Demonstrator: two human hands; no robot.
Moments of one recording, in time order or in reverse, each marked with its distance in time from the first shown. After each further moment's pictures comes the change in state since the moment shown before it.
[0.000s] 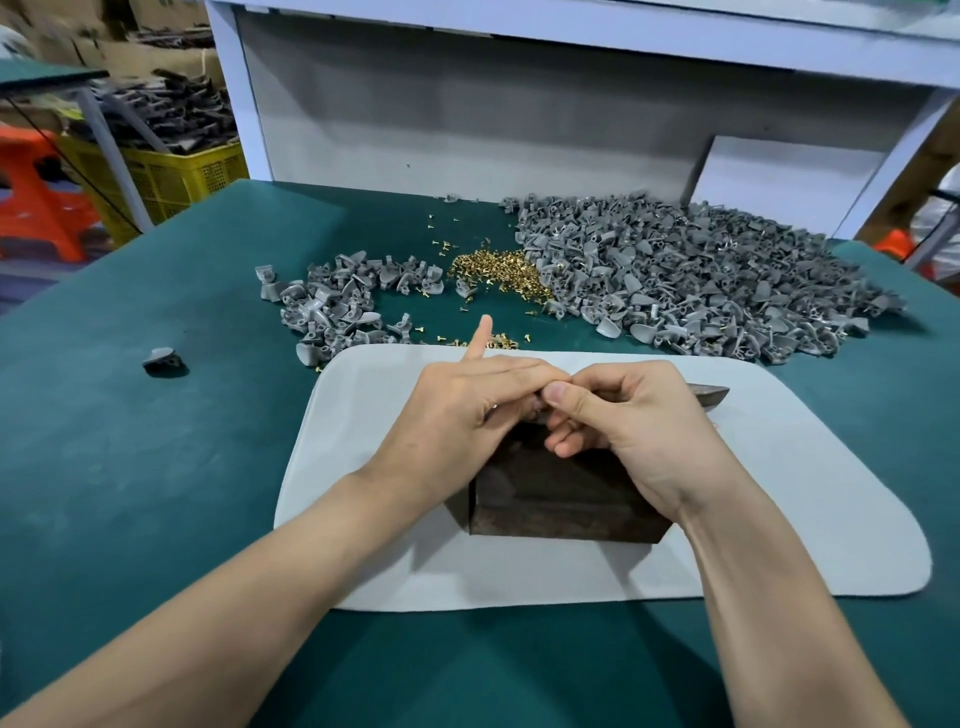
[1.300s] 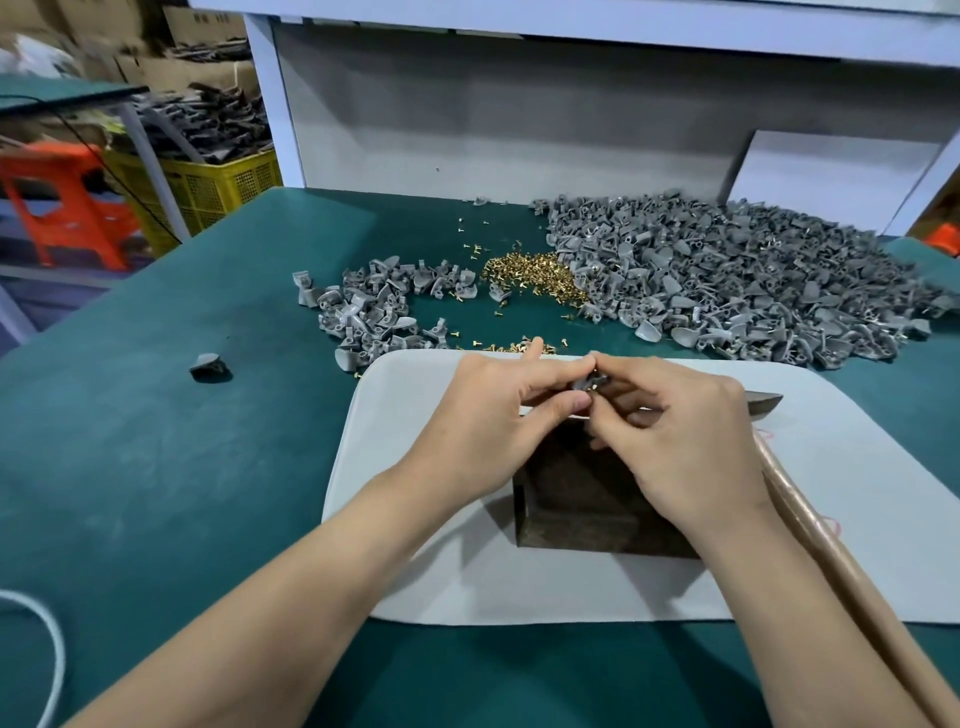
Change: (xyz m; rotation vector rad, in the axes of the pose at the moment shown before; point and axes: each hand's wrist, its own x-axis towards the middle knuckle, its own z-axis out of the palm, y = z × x) left_hand 0.003 -0.006 -0.003 -0.196 0.025 -0.183; right_hand -0.007 0.003 0.014 -0.776 0.278 -0.441
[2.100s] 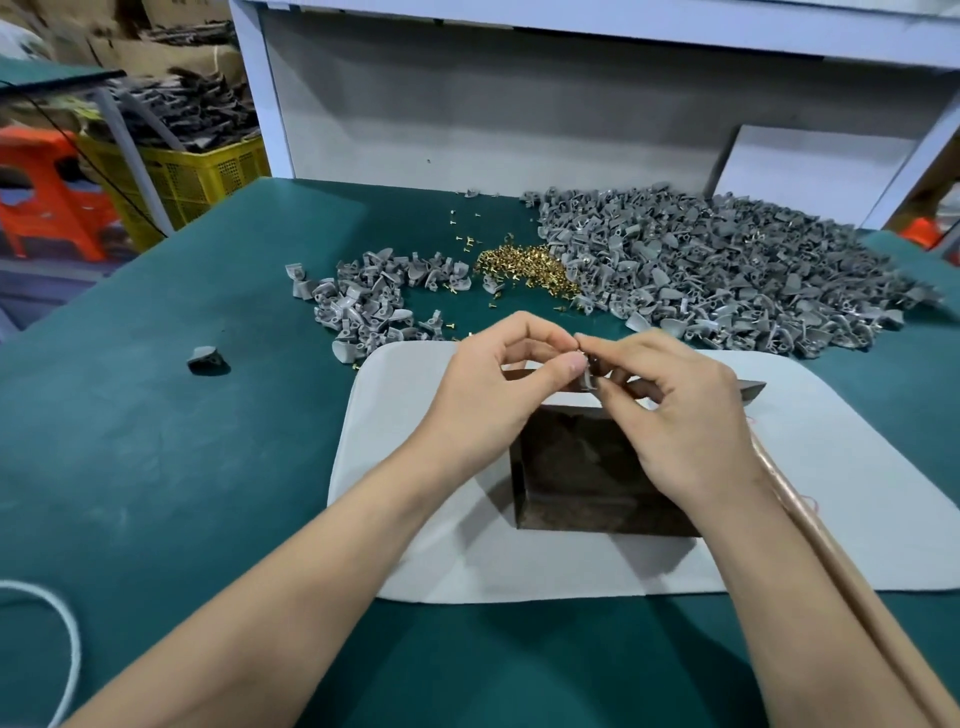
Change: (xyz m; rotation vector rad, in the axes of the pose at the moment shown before) left_hand 0.004 0.009 -0.001 -0.405 0.050 -0.309; right_hand 0.004 0.001 -0.004 -0.043 -0.029 -0.082
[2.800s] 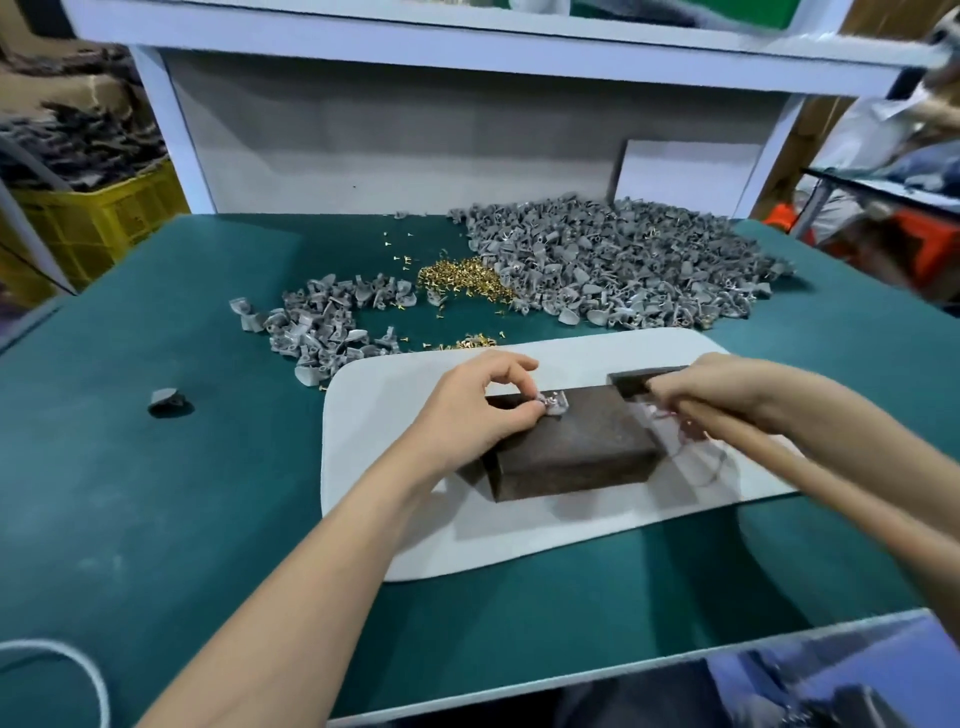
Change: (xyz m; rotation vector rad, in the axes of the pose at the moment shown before) left_hand -0.001 -0.015 -0.004 0.300 -0.242 0.018; right_hand 0.007 0.050 -0.079 -0.041 -0.474 1.025
